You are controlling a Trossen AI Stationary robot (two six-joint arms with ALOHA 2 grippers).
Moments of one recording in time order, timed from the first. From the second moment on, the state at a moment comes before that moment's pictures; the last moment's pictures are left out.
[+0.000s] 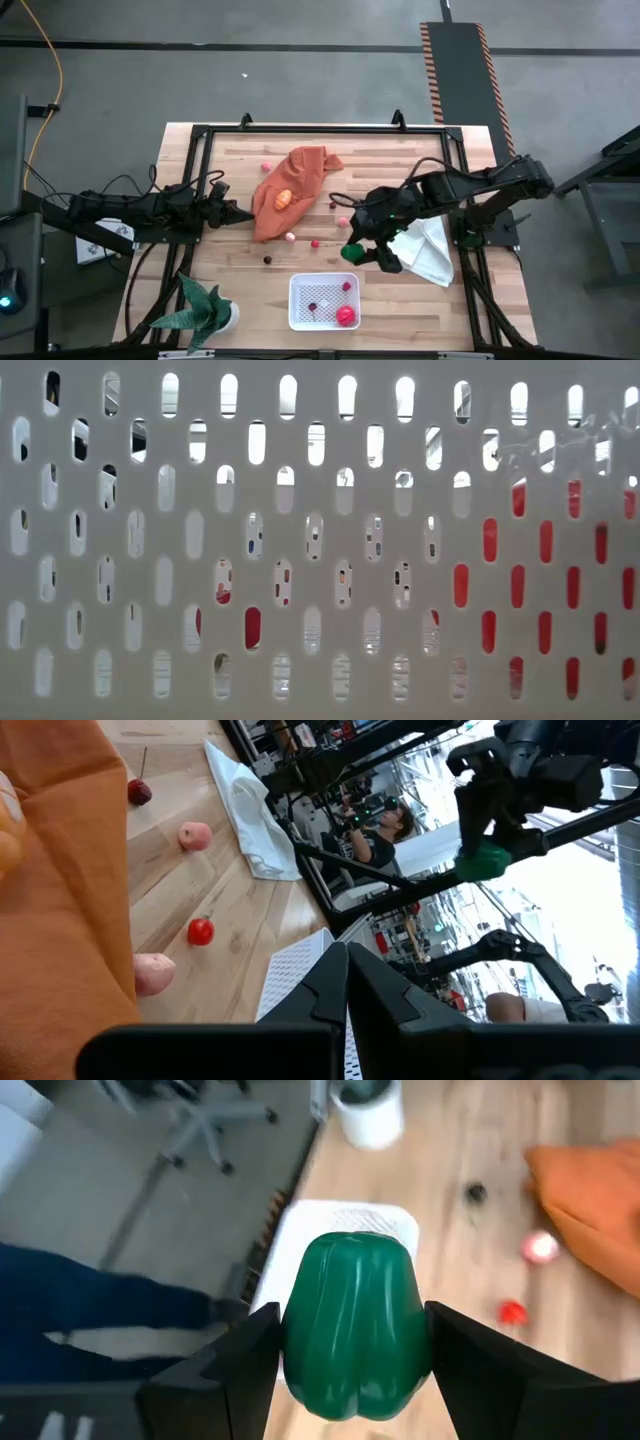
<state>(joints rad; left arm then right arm) 0.10 0.12 0.01 0.03 0.09 -1.12 0.26 1.51 1.56 -0.81 -0.26 0.16</state>
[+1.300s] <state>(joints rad) 0.10 0.12 0.01 0.03 0.09 -1.12 0.37 1.90 1.92 -1.12 -0.03 0.29</state>
